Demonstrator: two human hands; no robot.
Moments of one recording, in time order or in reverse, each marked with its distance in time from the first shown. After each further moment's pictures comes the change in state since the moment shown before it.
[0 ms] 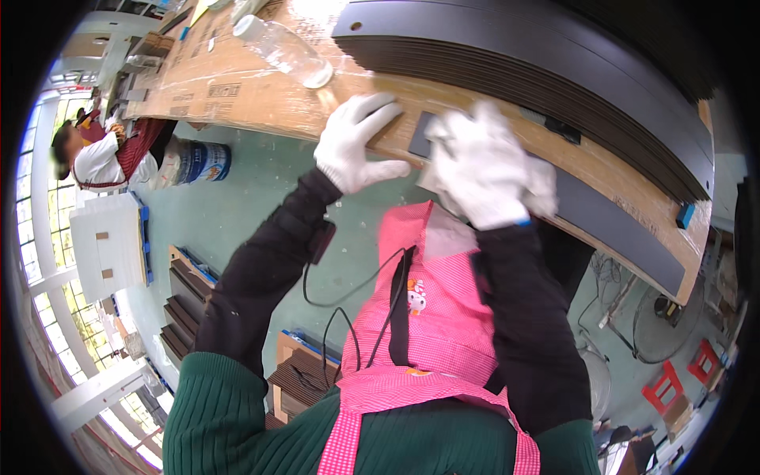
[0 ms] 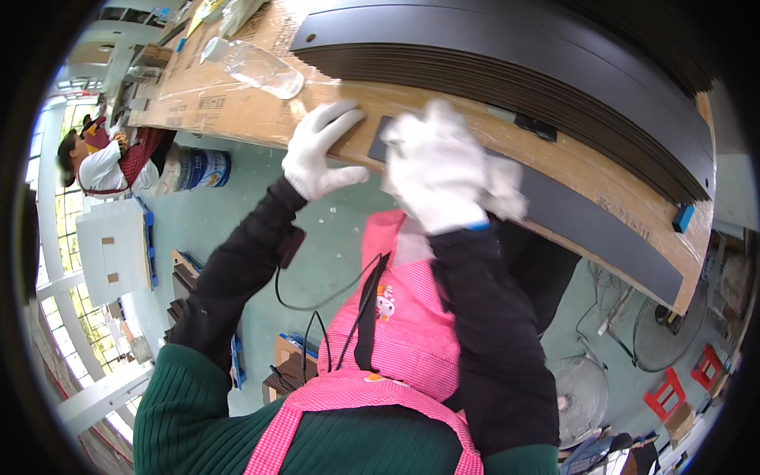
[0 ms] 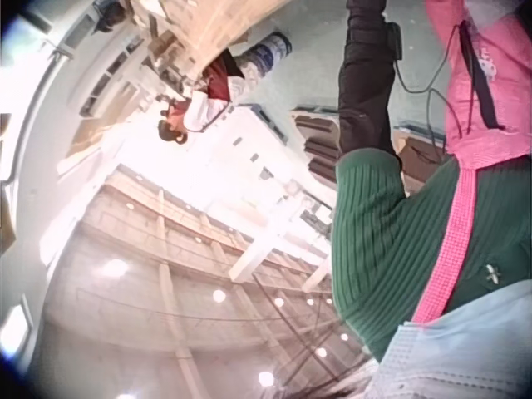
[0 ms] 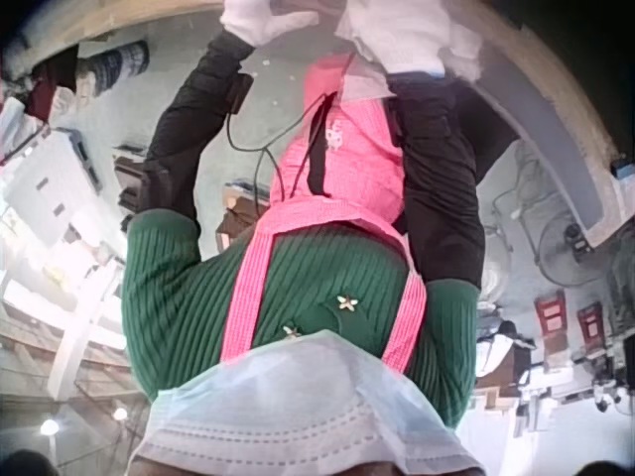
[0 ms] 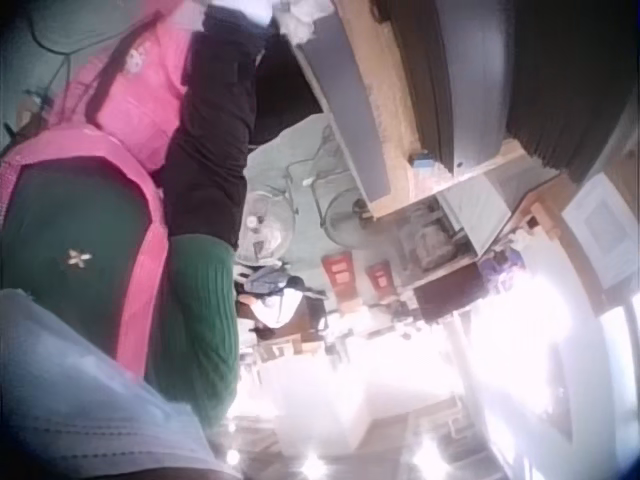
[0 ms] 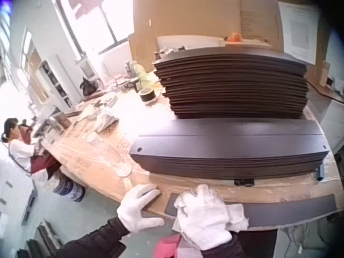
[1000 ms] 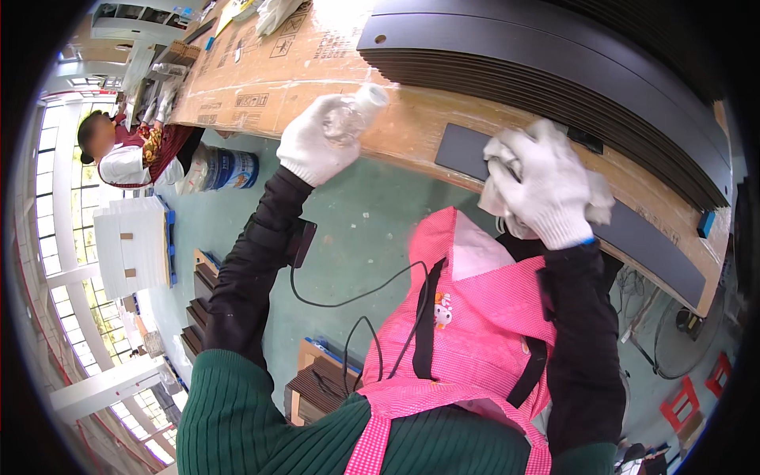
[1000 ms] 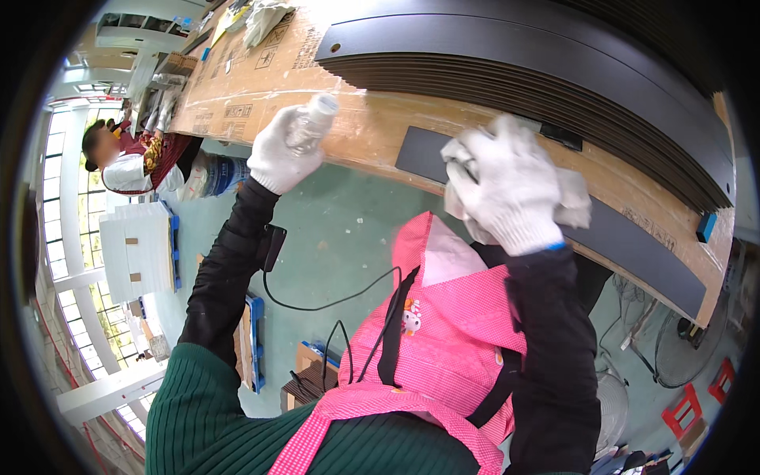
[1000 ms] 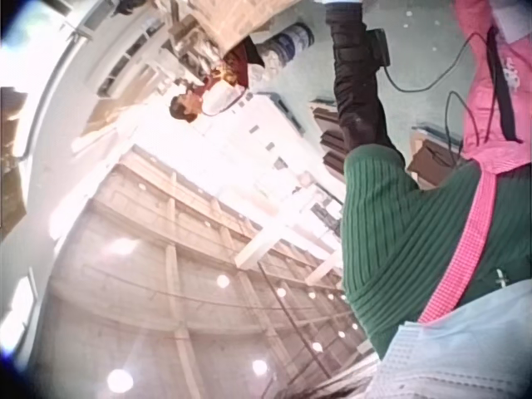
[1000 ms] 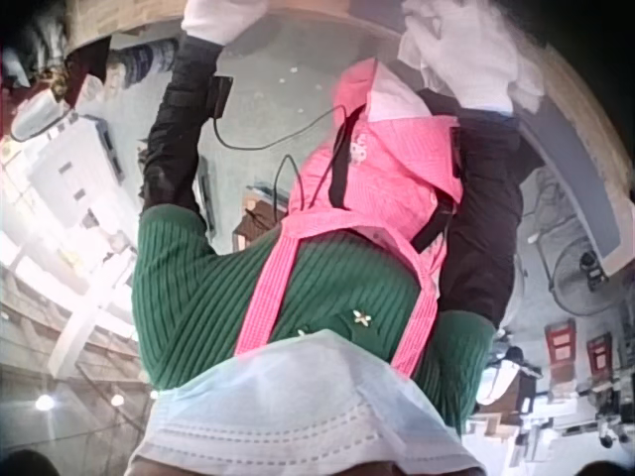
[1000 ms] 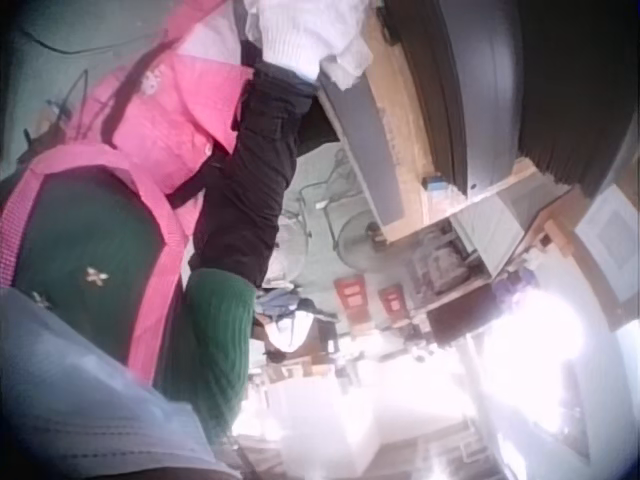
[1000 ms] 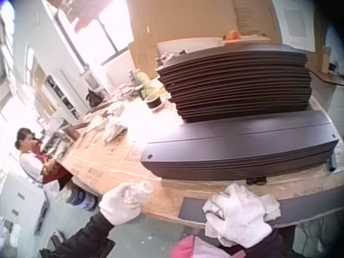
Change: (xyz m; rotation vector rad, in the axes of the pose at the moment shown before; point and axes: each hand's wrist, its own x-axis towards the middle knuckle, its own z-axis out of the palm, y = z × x) left_hand -0.012 -0.021 -0.076 0.052 0.048 -0.517; right_hand -0.007 0.031 -0.038 0.019 -0.050 -0.053
